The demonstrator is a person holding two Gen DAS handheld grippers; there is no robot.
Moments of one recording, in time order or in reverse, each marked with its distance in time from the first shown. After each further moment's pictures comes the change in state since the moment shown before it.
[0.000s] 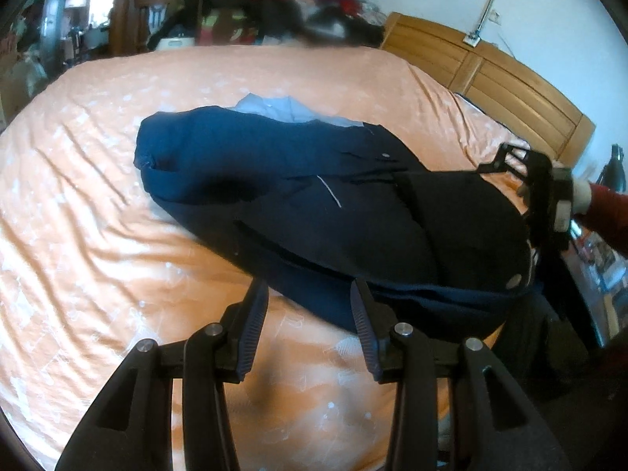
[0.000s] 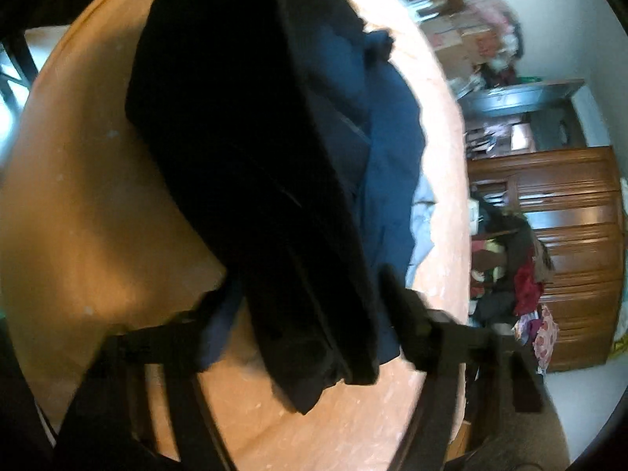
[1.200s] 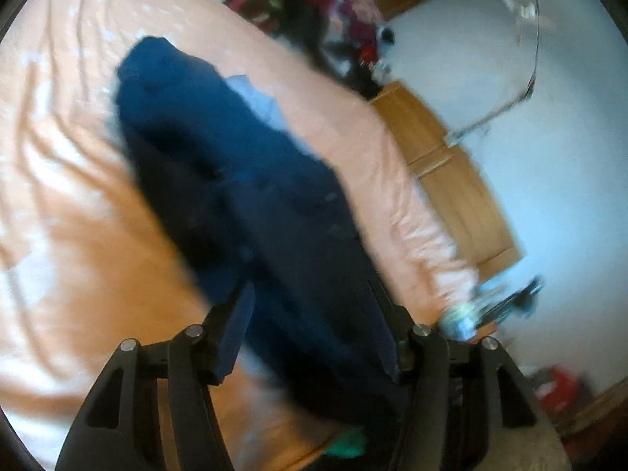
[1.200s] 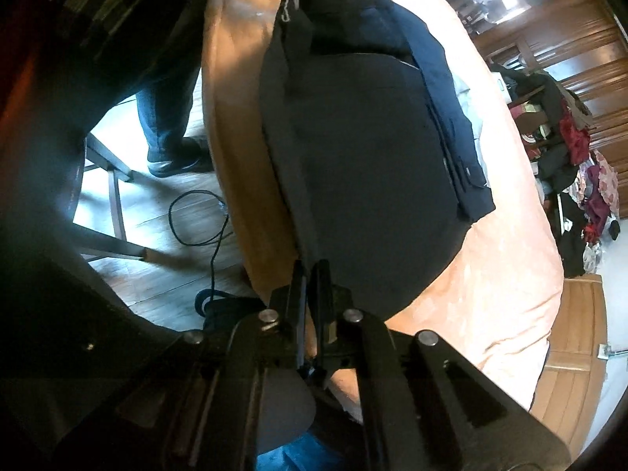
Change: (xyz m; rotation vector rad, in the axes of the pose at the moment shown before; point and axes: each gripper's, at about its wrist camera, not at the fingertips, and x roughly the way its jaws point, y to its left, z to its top) left arm 0.023 0.049 -0.011 -0.499 -0.107 -0.439; right arm -0.101 0.086 0.011 0.456 0.212 0.219
